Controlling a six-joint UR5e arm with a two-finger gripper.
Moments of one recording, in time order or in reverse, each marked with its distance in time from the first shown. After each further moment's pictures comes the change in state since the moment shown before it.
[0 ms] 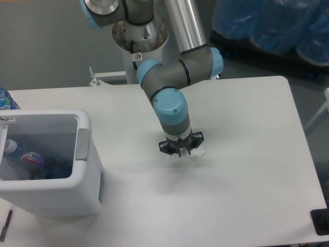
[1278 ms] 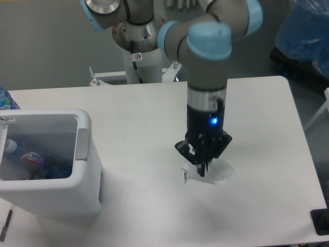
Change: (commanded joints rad) arm 0.071 0.167 0.408 0.014 -0.538 -0.253
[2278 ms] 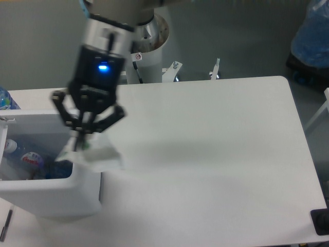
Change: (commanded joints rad) arm -0.340 0.061 -0.006 0.002 -0.125 -0.009
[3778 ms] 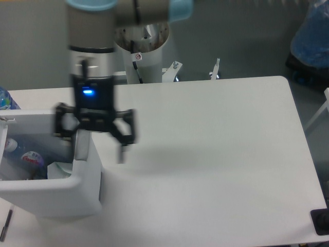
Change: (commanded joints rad) arm 0.155 -0.043 0.031 -0.015 0.492 0.507
